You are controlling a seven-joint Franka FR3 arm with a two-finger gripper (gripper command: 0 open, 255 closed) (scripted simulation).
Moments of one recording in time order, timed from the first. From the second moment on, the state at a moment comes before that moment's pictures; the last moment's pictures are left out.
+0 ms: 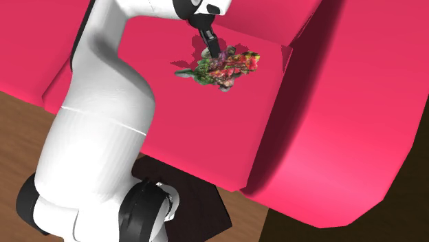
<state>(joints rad) 0.17 0.13 0.67 -1.49 -0.23 1.61 0.89</state>
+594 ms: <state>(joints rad) 0.17 0.11 0.67 -1.58 -0.22 1.68 0.89</state>
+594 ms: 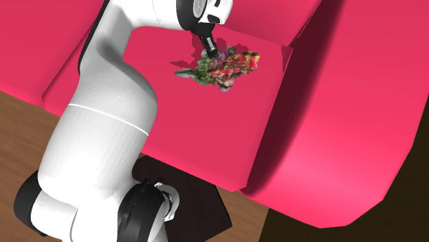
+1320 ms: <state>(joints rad) 0.17 0.12 0.67 -1.53 -0.23 1.64 0.89</state>
